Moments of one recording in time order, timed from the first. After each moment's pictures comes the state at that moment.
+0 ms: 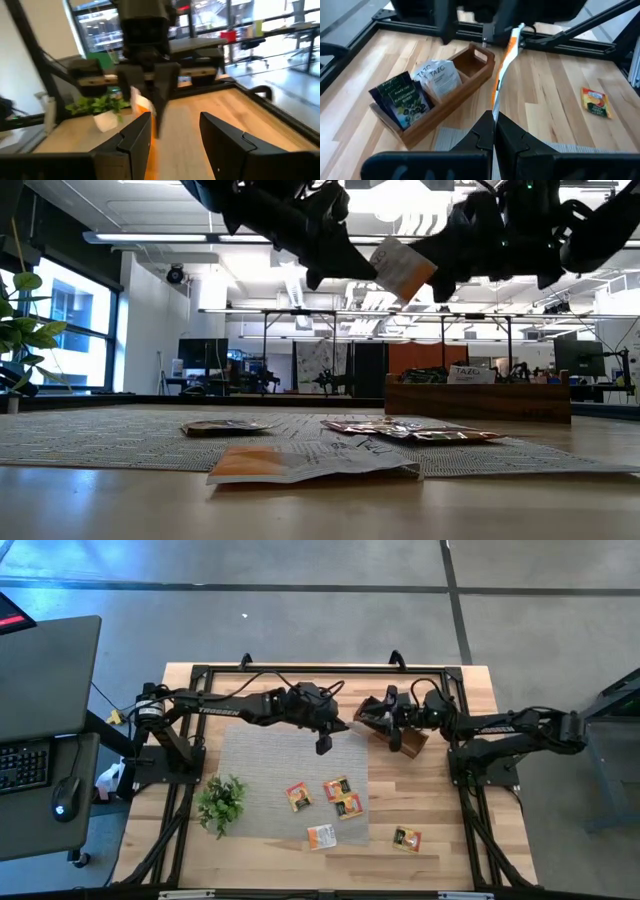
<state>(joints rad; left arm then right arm) 0.18 1.69 1.23 0.01 0.17 -0.03 -0.39 1.17 0.35 0.85 -0.36 0.19</state>
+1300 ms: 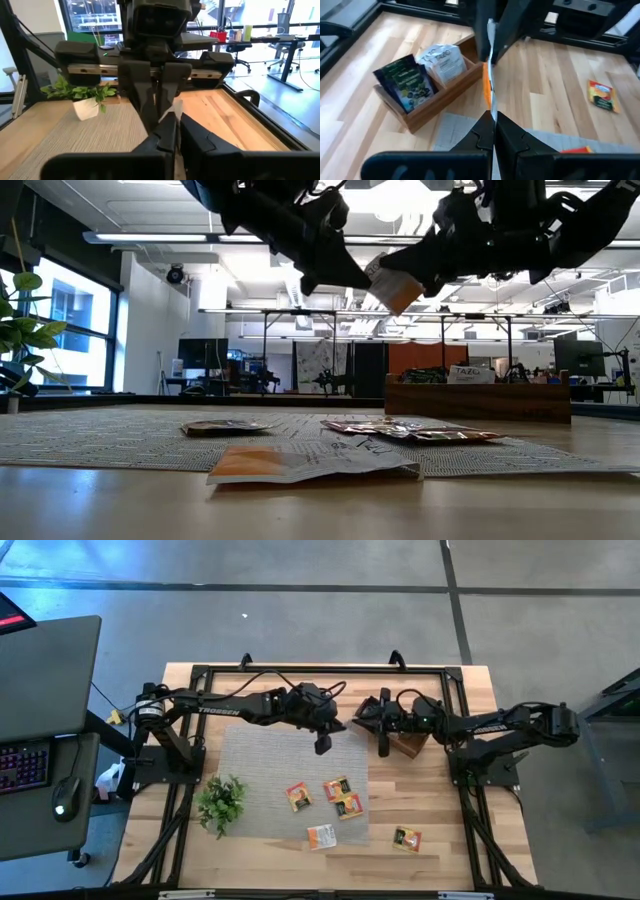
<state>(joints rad) 0.18 1.69 1.23 -0.04 0.15 -0.06 -0.27 1.26 0.41 0.82 -0.18 0.03</state>
